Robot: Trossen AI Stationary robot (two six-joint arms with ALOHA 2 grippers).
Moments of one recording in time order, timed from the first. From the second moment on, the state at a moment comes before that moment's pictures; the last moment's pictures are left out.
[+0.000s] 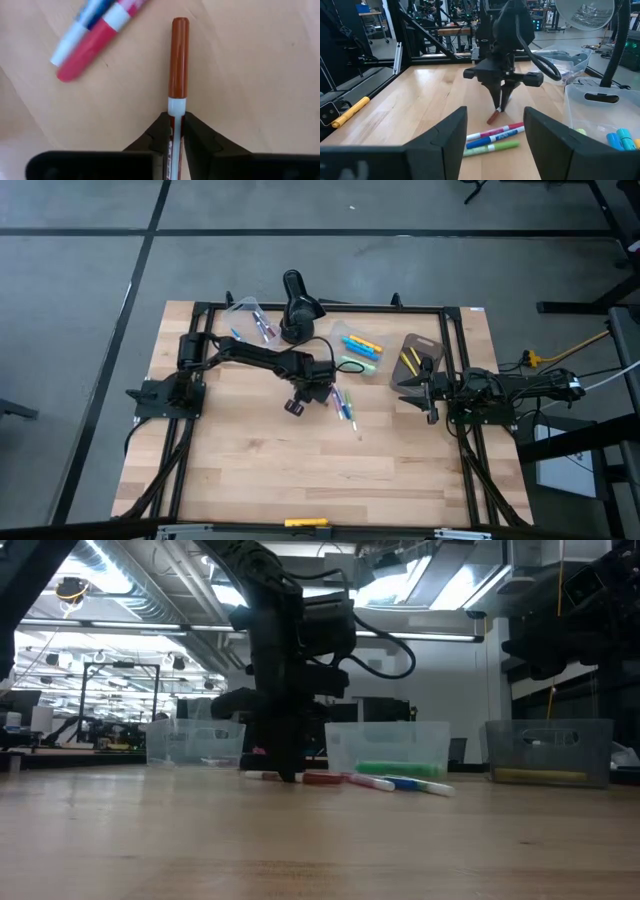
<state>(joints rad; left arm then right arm) 0.09 2.02 1.33 -0.67 0.07 0.56 0.11 0.10 0.02 0.00 0.10 0.05</state>
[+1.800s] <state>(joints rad) 0.05 1.40 1.33 -0.97 0.02 0.10 0.11 0.10 0.02 0.00 0.10 0.05</state>
